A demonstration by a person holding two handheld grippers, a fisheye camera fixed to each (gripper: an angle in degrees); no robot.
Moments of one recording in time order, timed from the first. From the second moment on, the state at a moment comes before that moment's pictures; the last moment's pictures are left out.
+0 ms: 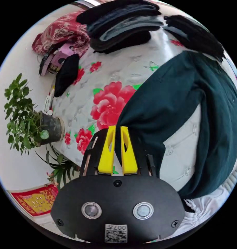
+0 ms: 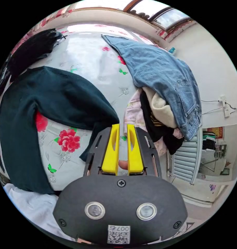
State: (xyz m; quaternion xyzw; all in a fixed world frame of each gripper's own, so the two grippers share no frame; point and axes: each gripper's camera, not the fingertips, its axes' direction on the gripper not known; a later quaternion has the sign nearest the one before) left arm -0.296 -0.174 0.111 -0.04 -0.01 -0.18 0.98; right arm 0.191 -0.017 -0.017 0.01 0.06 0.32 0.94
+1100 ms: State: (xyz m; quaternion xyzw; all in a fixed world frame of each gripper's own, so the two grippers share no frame) left arm -0.220 0.073 0.105 0.08 0.39 0.06 0.91; right arm -0.113 0.126 0.047 -0.02 -0.16 0.20 0.97
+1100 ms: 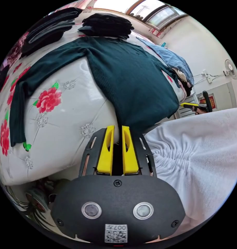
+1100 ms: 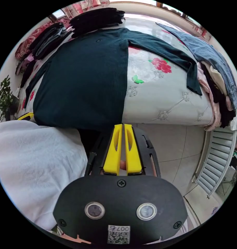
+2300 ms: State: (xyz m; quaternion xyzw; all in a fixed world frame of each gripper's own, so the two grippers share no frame) left arm -0.265 -0.094 -0.237 0.52 0.42 0.07 0.74; right arm -0.071 0.130 -0.053 0.21 -0.28 0.22 0.91
